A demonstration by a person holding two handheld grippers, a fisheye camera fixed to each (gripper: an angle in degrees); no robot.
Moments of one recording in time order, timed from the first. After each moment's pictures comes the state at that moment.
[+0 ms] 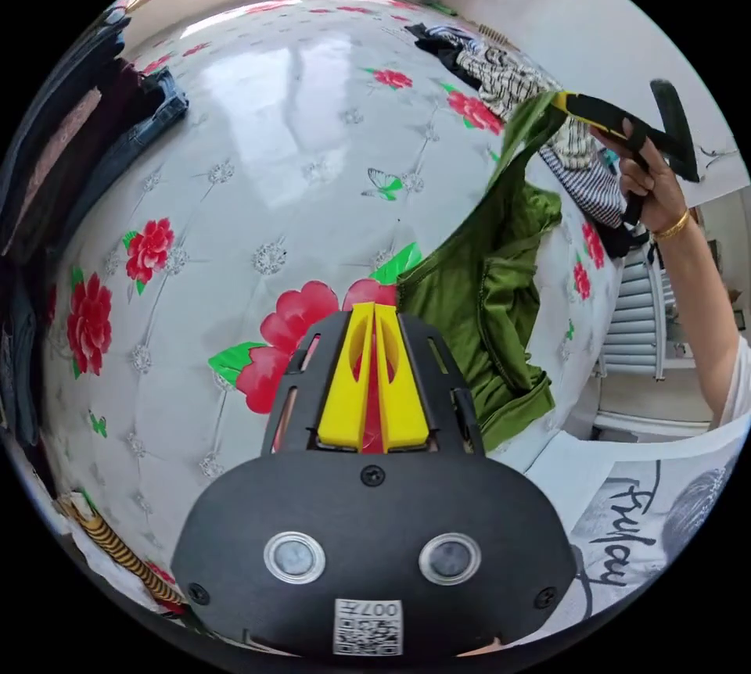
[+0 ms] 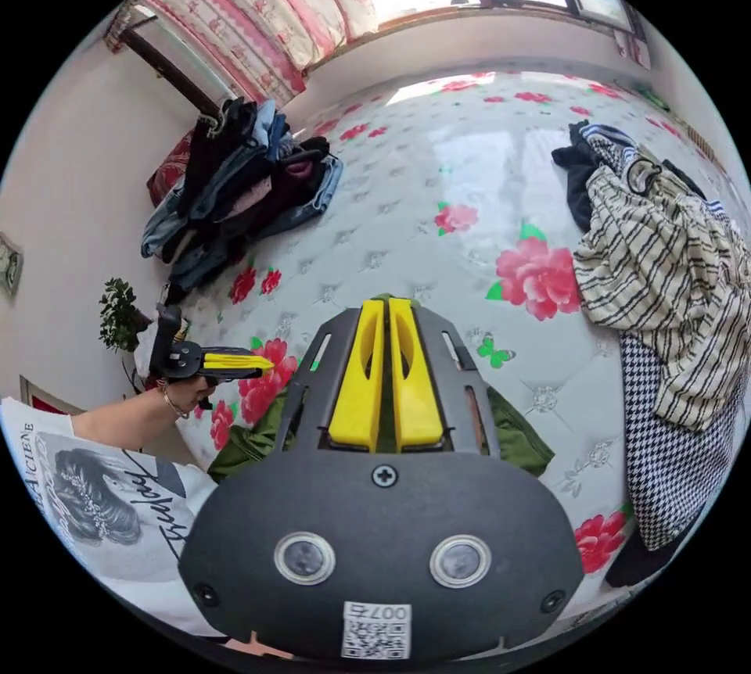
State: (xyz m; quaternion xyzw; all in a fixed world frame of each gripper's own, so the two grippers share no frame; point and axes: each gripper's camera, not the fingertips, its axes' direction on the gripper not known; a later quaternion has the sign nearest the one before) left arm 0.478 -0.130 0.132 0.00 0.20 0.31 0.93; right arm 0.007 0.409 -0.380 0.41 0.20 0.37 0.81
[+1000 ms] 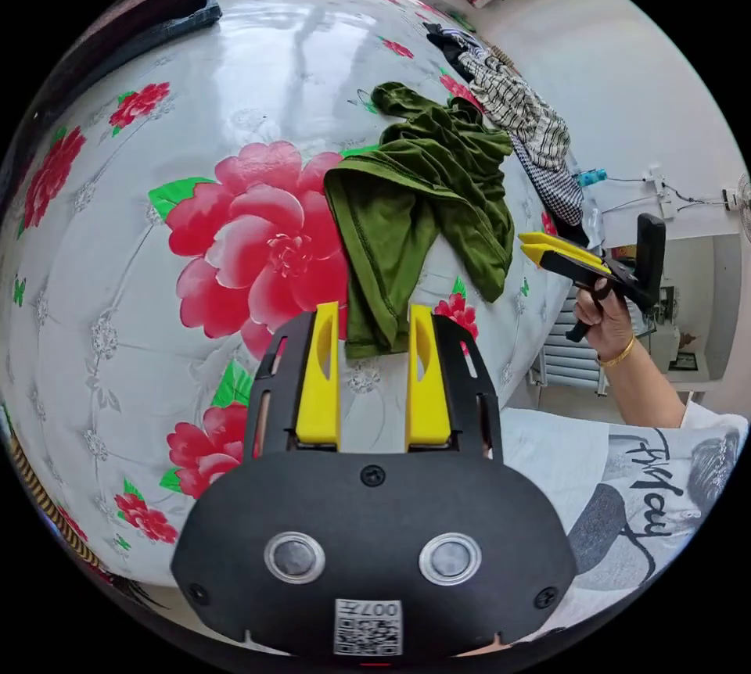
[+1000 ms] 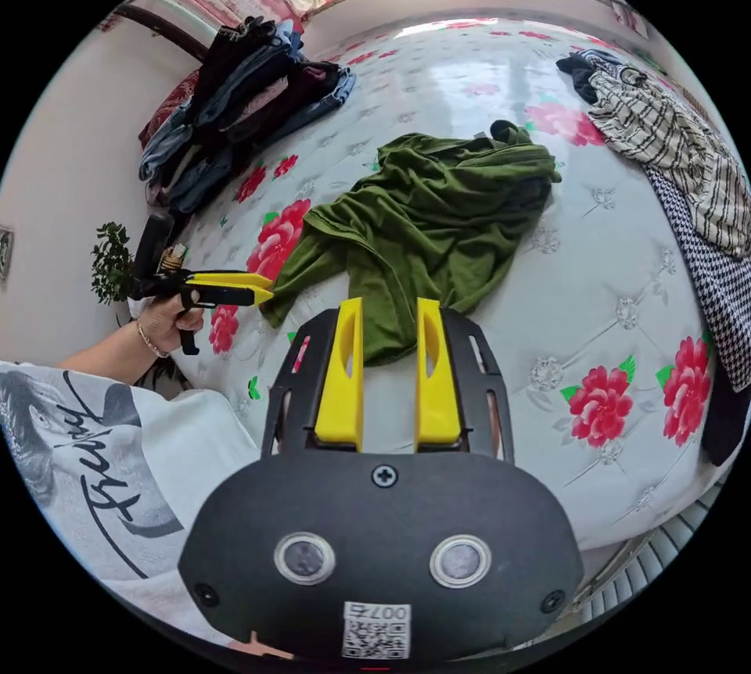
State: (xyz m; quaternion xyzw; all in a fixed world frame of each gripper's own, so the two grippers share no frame) left arm 0.481 -0.031 0.156 -0.06 0.24 0.26 0.93; right arm -0.048 0.368 -0.192 0.30 0.17 0.41 0.84
